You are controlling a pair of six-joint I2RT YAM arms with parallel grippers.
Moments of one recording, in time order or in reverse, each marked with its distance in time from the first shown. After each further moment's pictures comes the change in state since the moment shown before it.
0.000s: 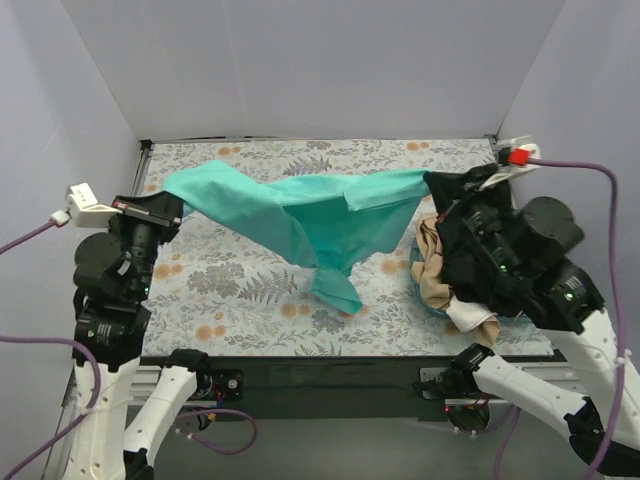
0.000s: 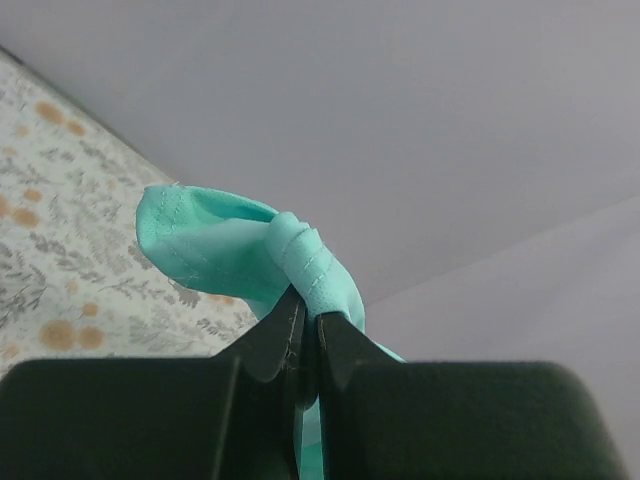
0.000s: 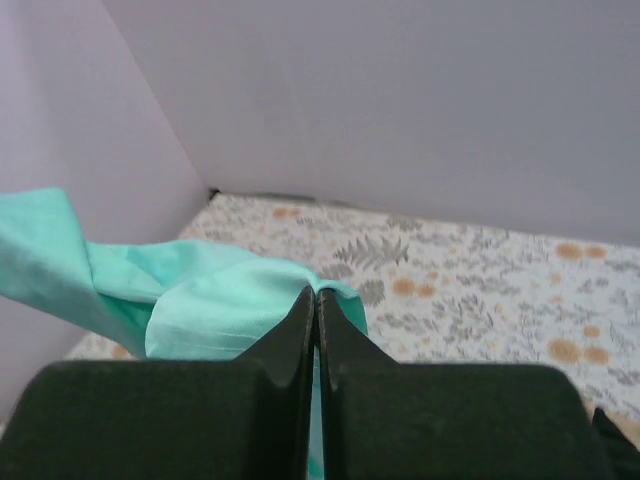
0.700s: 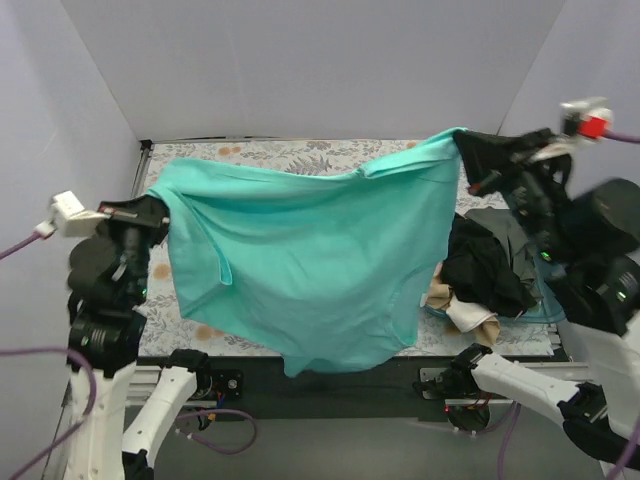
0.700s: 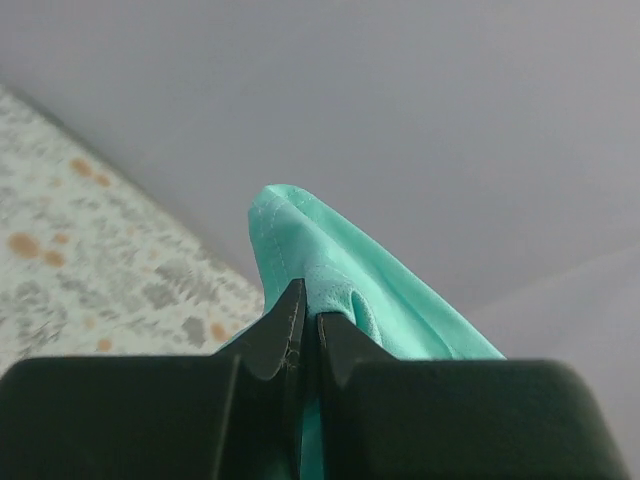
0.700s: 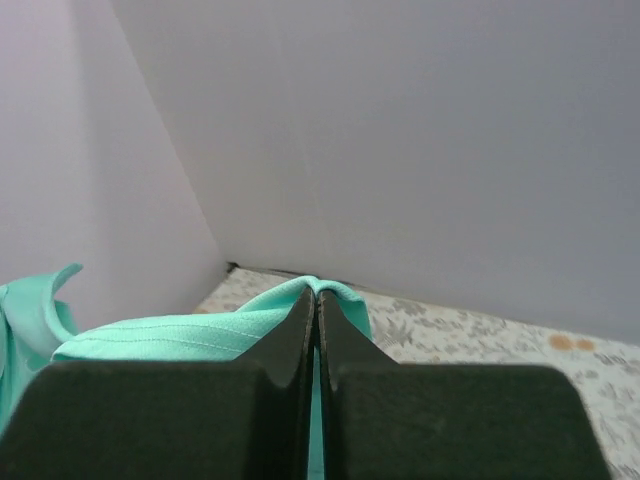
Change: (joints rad) left arm 0.000 -0.082 0.124 -0.063 -0.106 0.027; right arm 0.000 0.056 0.404 -0.071 -0.063 -0.046
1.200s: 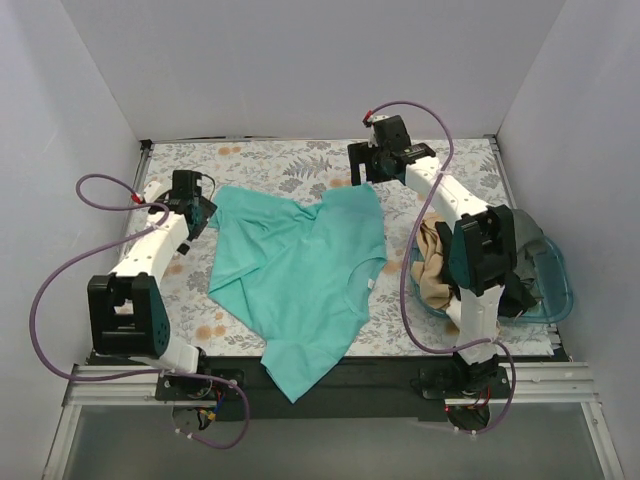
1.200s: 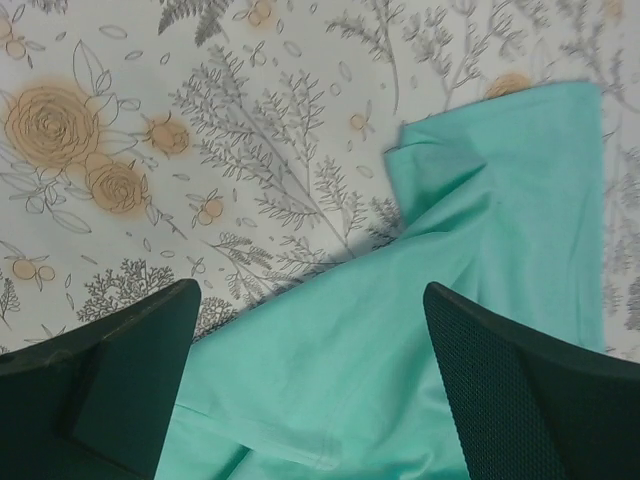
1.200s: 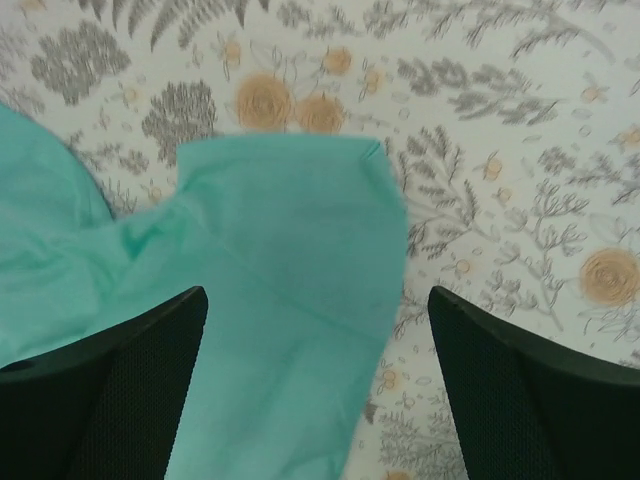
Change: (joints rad) left arm 0.120 0.943 -0.168 -0.112 -0.190 -0.096; right arm -0.255 1.107 0.112 -0.055 -0.126 -0.042
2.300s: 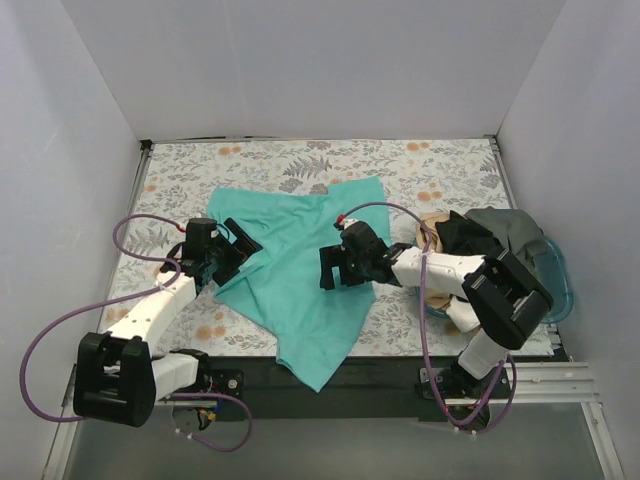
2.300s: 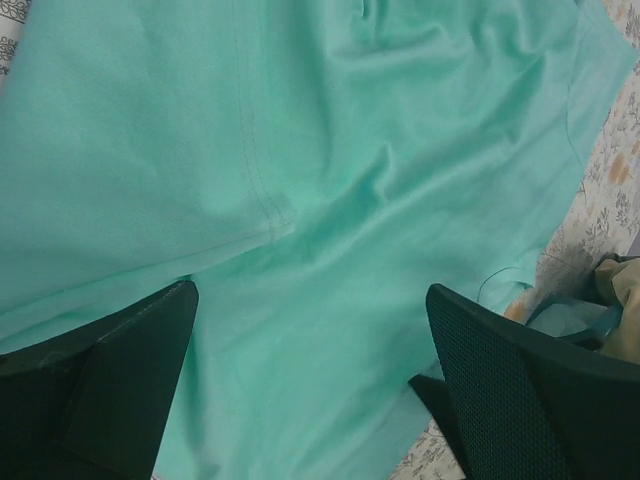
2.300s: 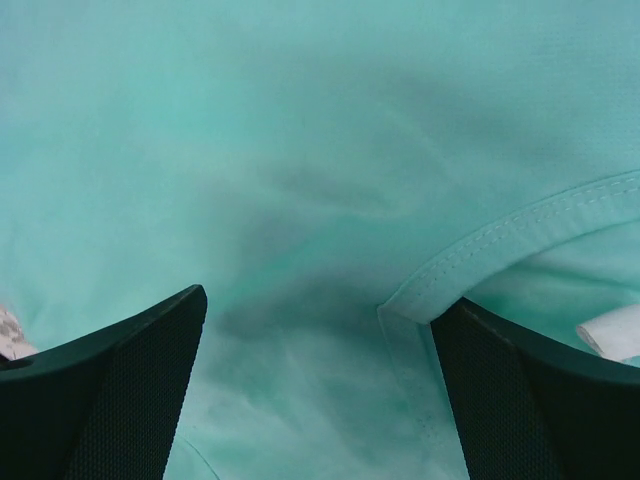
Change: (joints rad) left arm -0.138 -0.351 -0.465 0.357 0.562 0.101; right arm 0.425 -0.360 -0.928 0.373 -0.074 0.367
